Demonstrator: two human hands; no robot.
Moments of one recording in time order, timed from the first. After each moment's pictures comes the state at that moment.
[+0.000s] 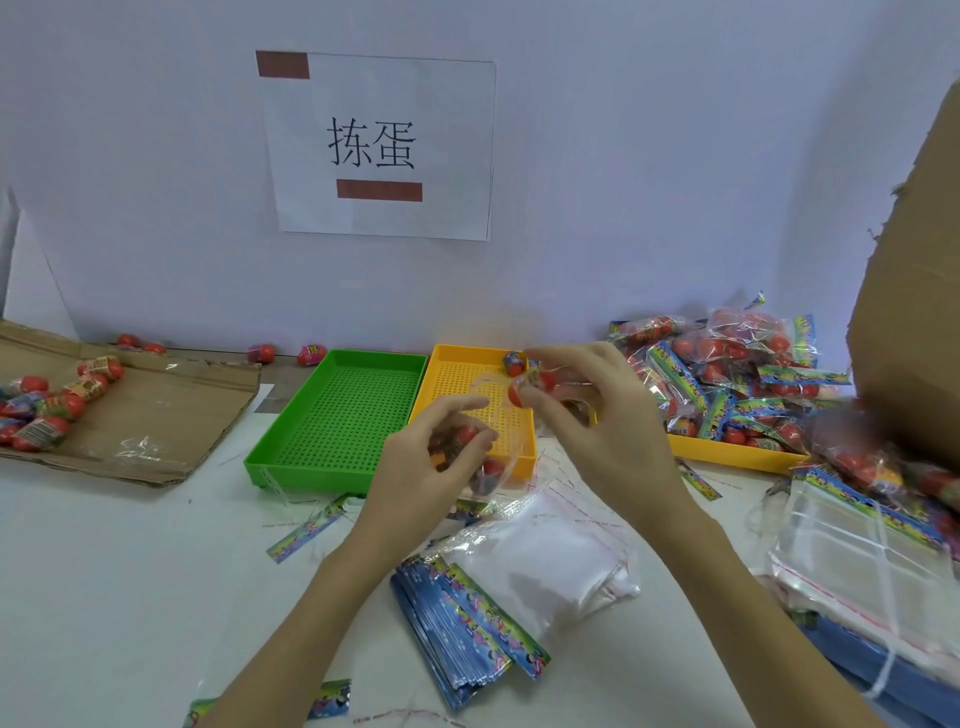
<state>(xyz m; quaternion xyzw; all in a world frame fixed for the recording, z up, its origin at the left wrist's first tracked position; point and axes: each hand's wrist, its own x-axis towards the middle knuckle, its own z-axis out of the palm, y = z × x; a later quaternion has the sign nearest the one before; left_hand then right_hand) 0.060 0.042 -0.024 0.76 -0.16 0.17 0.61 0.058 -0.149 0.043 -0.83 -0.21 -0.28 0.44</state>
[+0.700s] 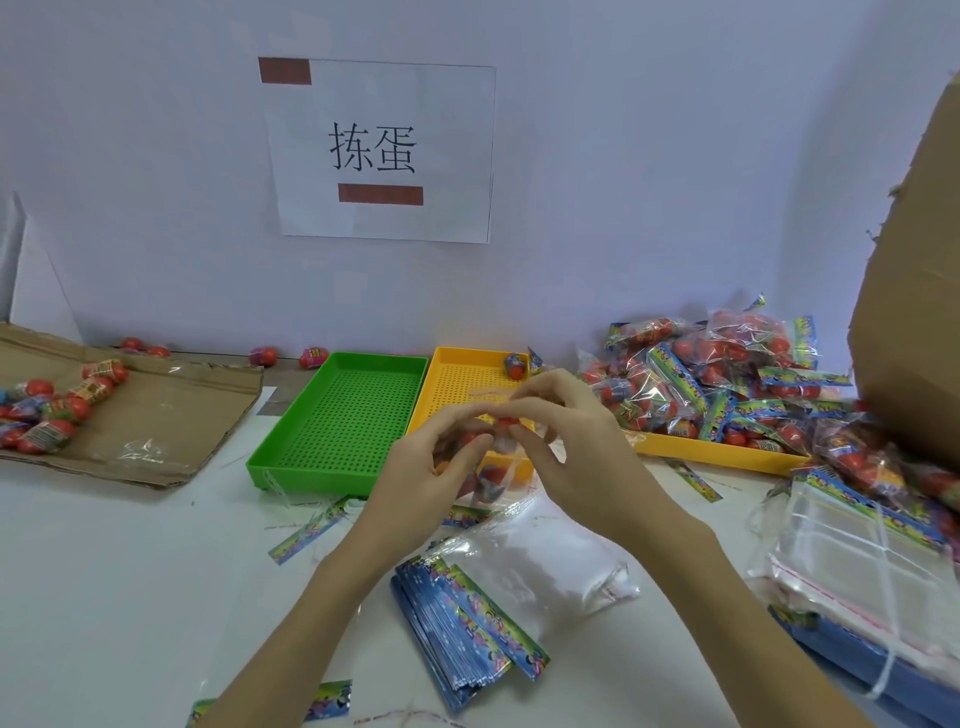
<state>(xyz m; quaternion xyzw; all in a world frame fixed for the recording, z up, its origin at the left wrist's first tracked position) 0.060 0.043 -0.022 0.76 -0.17 0.12 0.62 0.066 -0.149 0.021 -0.88 -0.30 -0.25 0.27</state>
